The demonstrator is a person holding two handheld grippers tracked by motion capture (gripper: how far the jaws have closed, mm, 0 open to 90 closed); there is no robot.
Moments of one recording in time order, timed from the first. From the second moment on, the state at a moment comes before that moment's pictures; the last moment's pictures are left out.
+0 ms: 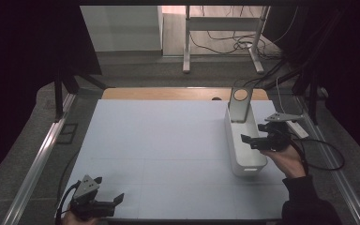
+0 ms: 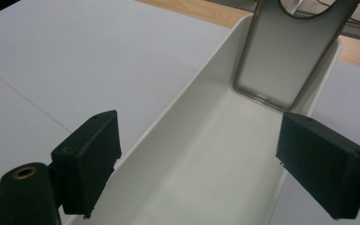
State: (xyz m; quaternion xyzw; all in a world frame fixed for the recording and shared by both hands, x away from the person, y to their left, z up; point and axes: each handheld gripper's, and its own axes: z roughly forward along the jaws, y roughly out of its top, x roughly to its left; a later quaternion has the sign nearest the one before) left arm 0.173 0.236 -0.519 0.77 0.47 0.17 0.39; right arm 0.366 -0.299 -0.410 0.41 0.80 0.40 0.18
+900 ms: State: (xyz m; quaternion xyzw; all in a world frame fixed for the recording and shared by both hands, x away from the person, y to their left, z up) left arm 0.173 0.236 -0.518 0.77 0.47 0.17 0.40; right arm 0.302 -0.297 -0.416 0.39 0.81 0.40 0.18
